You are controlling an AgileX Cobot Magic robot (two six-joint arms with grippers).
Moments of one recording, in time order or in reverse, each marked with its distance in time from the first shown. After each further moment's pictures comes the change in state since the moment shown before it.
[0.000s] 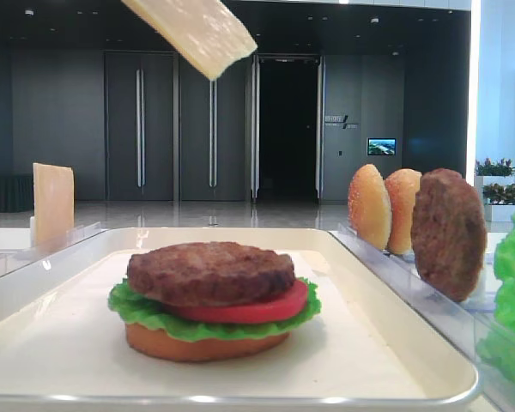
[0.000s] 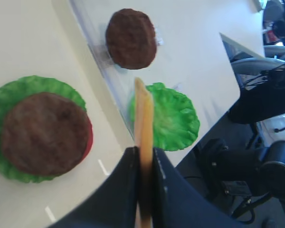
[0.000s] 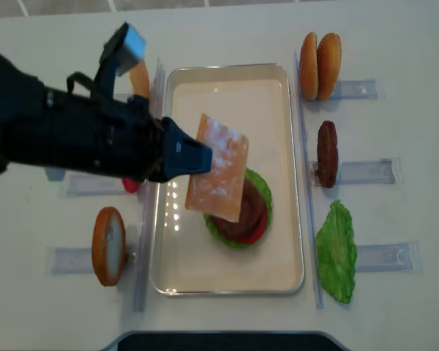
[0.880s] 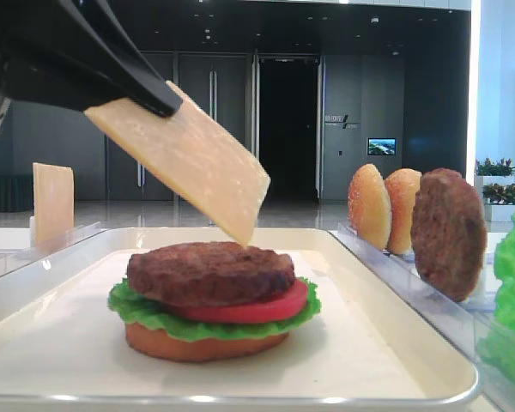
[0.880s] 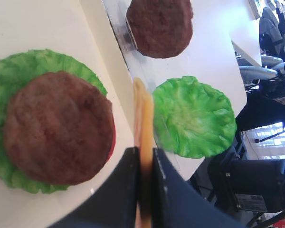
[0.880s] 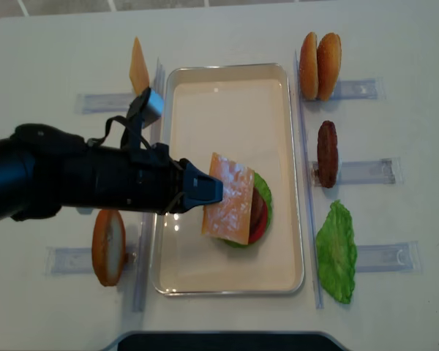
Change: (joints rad) left arm 0.000 0.196 0.176 -0.429 -0.071 0.440; right arm 0.000 0.000 0.000 0.000 0.000 0.000
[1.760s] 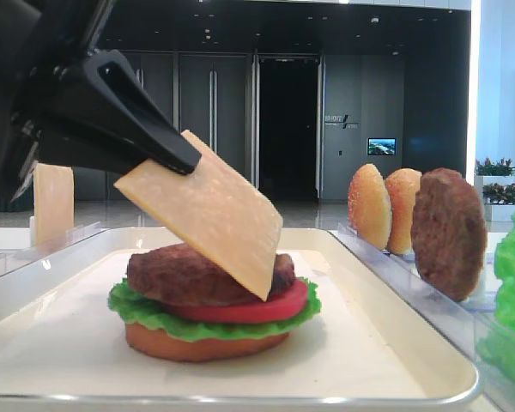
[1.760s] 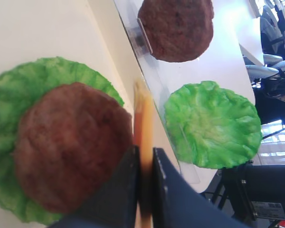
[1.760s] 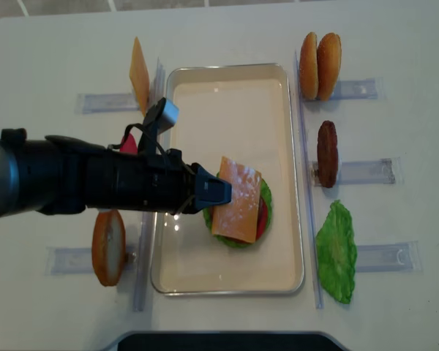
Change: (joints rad) left arm 0.000 0.151 0.000 -0.177 0.025 0.255; right arm 0.000 0.000 0.000 0.000 0.000 0.000
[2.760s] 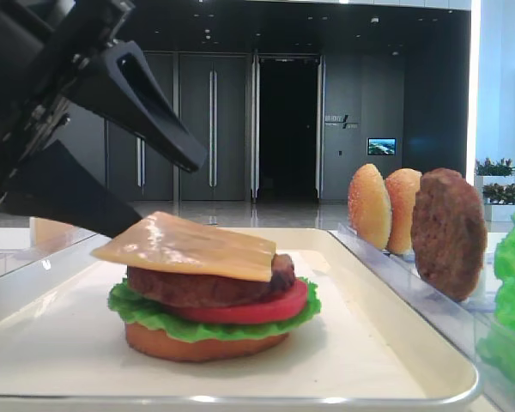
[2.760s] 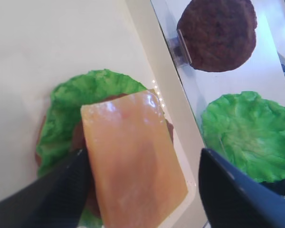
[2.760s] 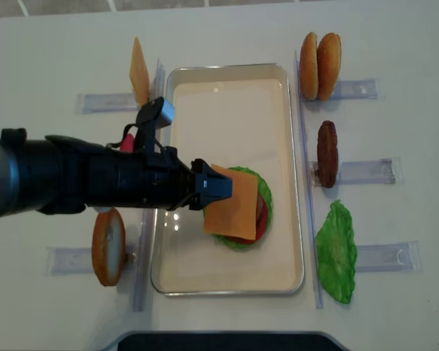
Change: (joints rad) left arm 0.000 0.000 -0.001 -0.002 -0.119 0.024; right arm 0.000 0.000 0.000 0.000 0.000 0.000
